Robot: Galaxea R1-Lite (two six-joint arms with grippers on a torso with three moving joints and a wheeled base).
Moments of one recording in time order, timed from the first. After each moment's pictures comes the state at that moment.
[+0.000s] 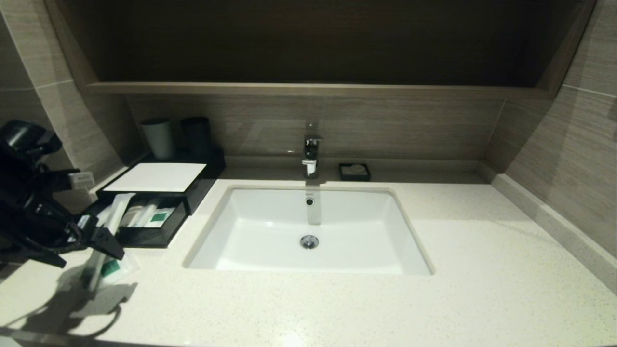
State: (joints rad) left arm 0.22 1.69 -1.39 0.95 -0.14 0.10; right arm 0.00 0.00 0.00 0.00 0.00 0.00
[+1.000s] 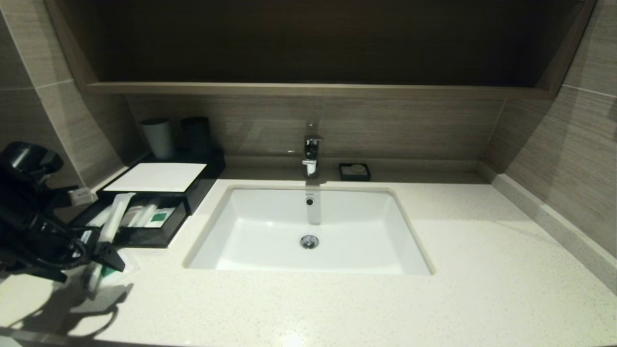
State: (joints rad) left arm 0.25 1.69 -1.24 0.81 -0.14 0.07; right arm 0.00 0.00 0.00 0.00 0.00 0.00
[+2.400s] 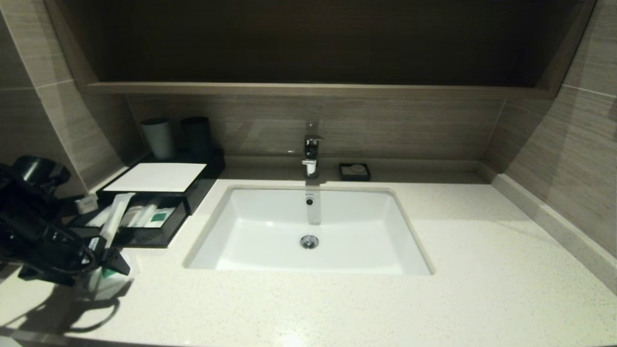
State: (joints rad) left arm 0.26 1.73 -1.16 0.67 -0.14 0.07; right arm 0.00 0.00 0.00 0.00 0.00 0.00
